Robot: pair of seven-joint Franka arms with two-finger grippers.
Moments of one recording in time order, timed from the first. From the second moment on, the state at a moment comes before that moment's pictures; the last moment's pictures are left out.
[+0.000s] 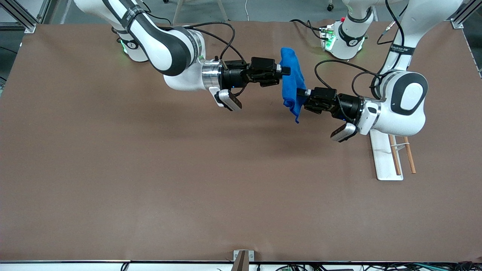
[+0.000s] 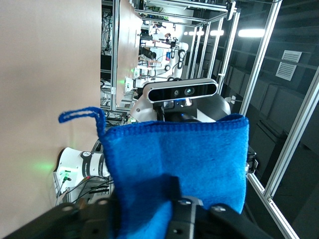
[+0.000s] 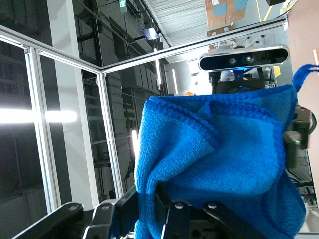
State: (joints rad) left arm 0.05 0.26 -0.21 -1.97 -1.51 1.49 0.55; right arm 0.34 0.33 0.49 -1.76 2.27 2.23 -0.78
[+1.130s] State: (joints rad) left arm 0.09 0.26 -0.20 -1.85 -1.20 1.51 0.43; right arm 0.33 0.33 0.48 -1.75 2.19 2.60 -0.78
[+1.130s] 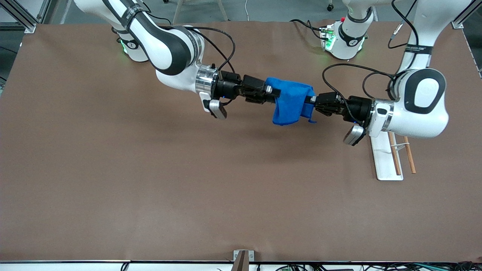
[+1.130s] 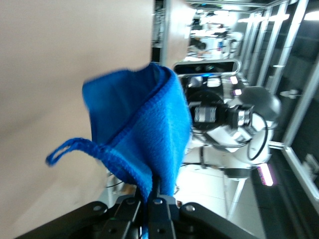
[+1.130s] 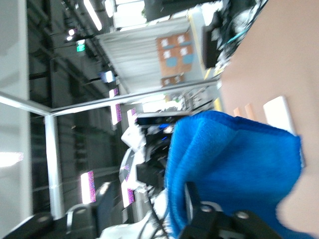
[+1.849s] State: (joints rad) left arm 0.09 0.25 -0.20 -1.59 -0.52 1.52 0.21; right arm 0.14 0.35 0.35 -1.89 1.41 2.68 -0.79
